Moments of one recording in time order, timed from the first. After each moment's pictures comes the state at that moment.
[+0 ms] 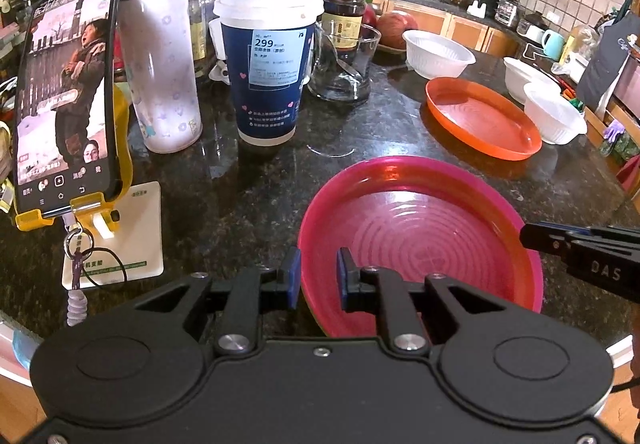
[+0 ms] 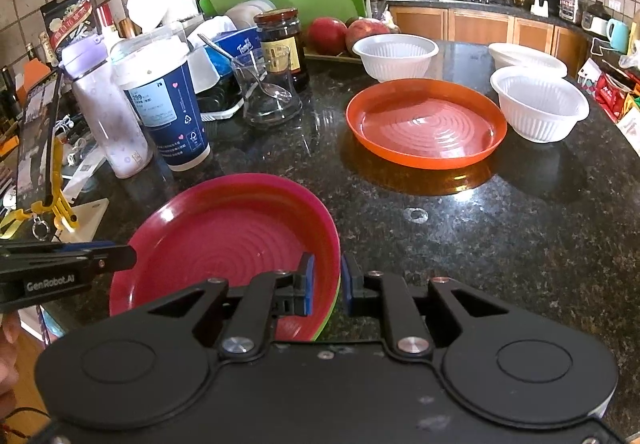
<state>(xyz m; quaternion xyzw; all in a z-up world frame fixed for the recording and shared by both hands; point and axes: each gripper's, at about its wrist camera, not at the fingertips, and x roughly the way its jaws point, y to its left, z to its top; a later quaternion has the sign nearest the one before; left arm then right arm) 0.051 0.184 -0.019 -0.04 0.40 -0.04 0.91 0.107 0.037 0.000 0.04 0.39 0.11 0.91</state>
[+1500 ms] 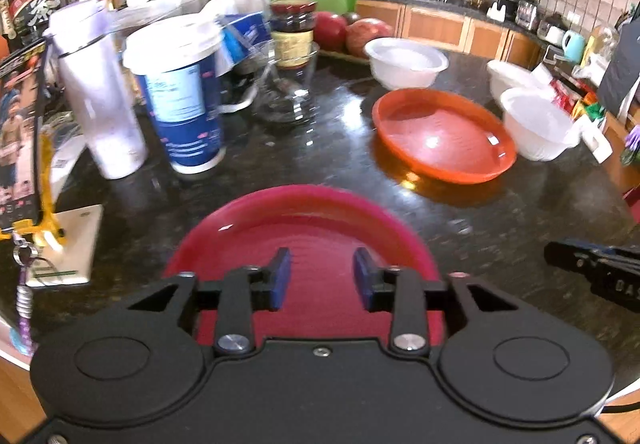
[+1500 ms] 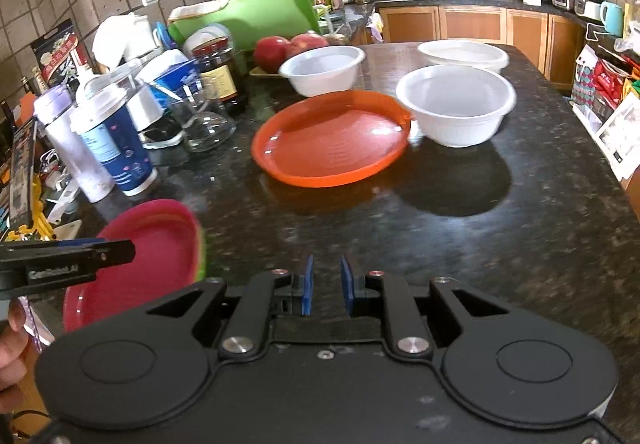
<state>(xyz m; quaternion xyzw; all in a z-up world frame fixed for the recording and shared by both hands) 0.076 0.073 -0.003 -0.03 0.39 0.01 0.92 0.124 -0.083 0.000 0.07 0.39 0.12 0.91</state>
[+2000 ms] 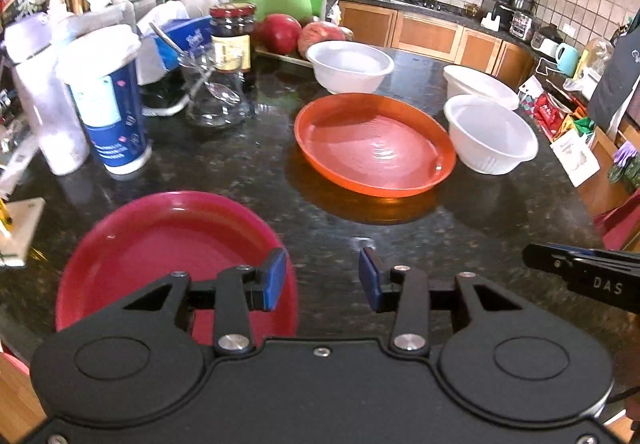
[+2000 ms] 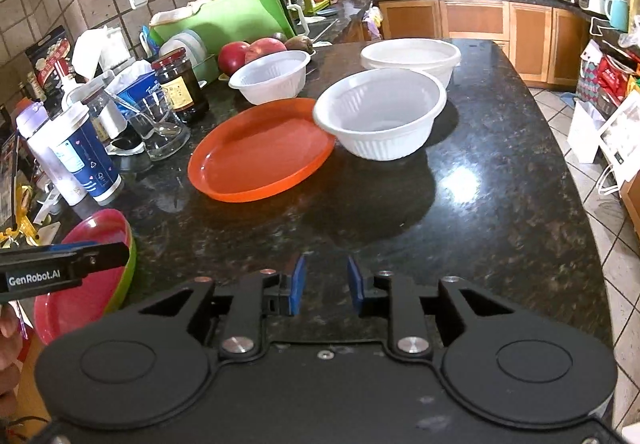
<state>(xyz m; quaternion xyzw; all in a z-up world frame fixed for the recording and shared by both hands) 0.102 0.002 -0.006 -0.06 0.39 0.01 0.92 0.155 -0.171 -0.005 0.07 0.40 0.14 0.90</state>
